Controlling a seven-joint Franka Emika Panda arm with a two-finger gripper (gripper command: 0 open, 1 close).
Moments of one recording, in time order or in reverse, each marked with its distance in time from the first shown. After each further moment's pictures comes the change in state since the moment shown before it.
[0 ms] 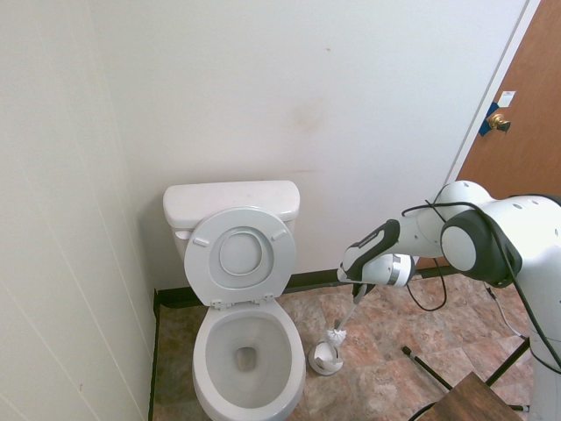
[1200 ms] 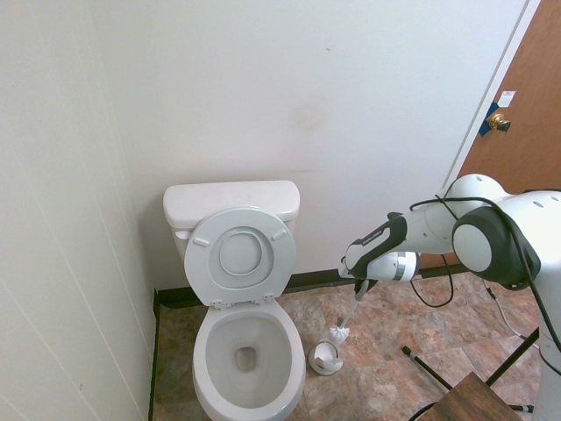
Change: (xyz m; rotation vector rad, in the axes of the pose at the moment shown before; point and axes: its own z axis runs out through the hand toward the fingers) arm 0.002 -0.013 -0.022 -0.020 0.005 0.011
